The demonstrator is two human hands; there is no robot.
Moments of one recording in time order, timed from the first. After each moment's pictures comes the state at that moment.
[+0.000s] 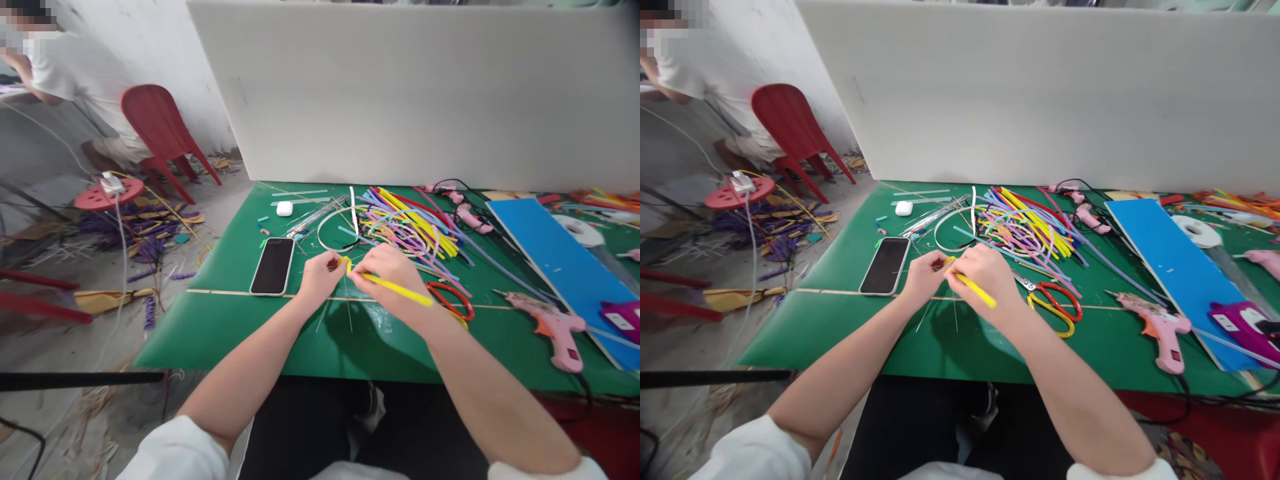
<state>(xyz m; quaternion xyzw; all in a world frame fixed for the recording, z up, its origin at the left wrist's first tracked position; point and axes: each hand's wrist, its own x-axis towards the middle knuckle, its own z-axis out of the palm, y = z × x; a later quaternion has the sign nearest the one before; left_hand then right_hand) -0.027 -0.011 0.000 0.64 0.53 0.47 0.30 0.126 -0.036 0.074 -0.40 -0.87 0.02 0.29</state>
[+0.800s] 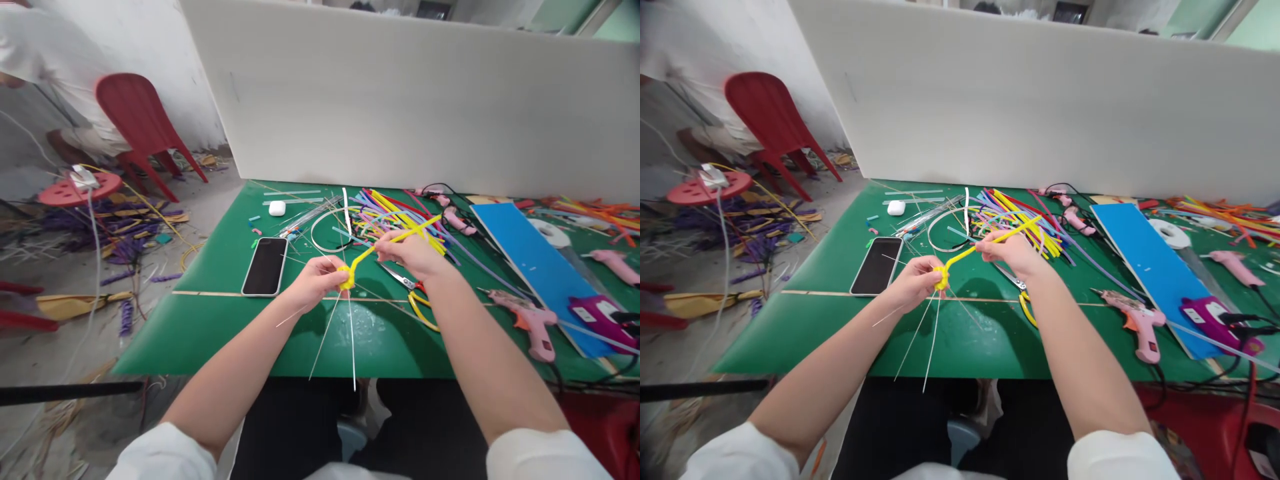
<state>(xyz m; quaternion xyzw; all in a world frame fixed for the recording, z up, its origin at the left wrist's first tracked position) -0.034 -0.029 0.025 0.46 0.26 0.46 0.71 0.175 0.016 0.064 -0.47 -0.58 0.54 0.38</state>
